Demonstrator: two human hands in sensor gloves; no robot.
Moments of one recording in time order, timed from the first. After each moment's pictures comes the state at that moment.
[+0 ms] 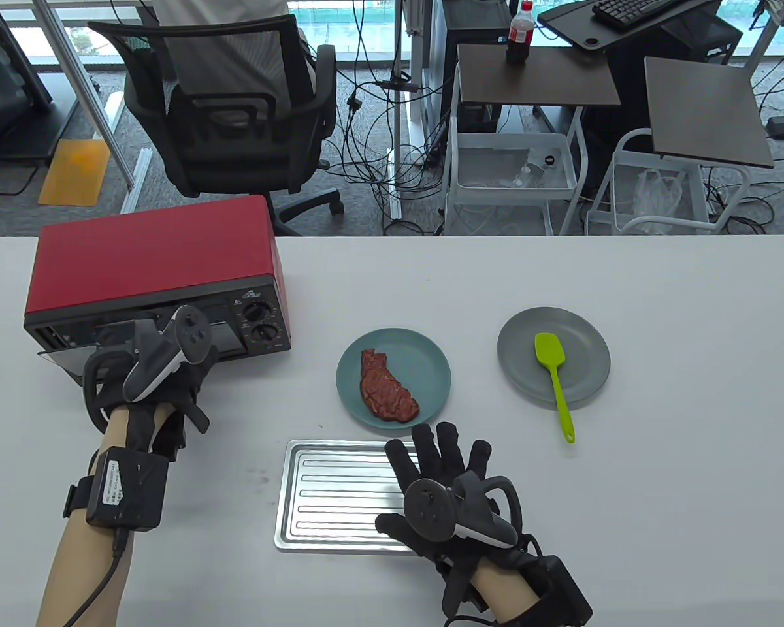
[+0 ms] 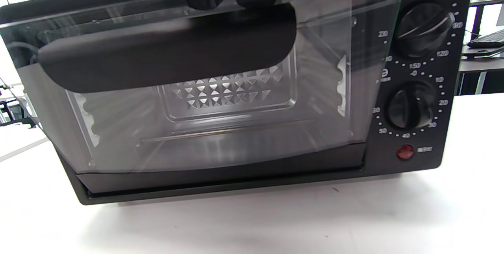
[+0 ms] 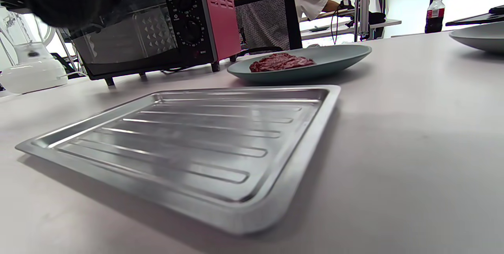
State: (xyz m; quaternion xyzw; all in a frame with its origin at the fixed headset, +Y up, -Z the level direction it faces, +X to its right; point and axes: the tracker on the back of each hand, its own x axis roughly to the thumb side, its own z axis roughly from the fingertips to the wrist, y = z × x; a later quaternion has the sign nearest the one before) left_hand -0.304 -0.634 -0.385 -0.02 0.13 -0.06 0.99; right_hand 0.058 -0.722 -0.246 0.24 0.06 0.97 0.08
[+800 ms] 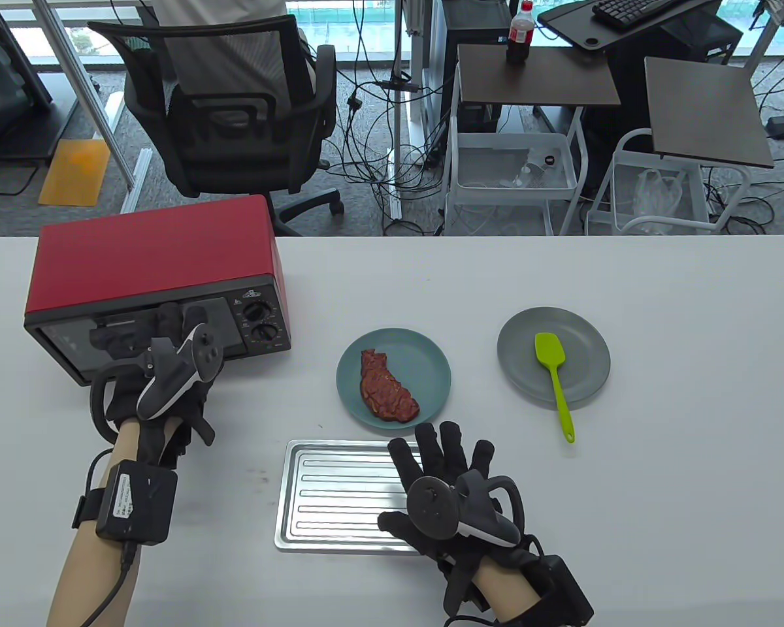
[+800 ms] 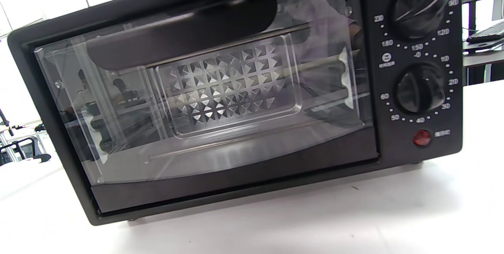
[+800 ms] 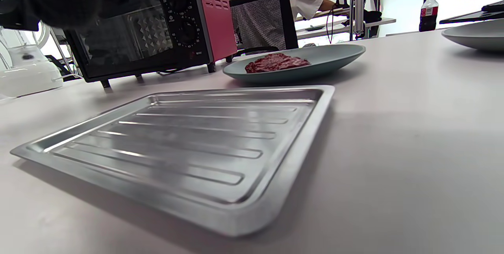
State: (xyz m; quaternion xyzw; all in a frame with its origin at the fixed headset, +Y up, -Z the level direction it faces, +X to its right) left_hand -0.294 -0.646 -0.374 0.02 0.13 -0.11 0.99; right_hand 0.062 -0.722 -0.249 0.23 0.07 0.97 0.08
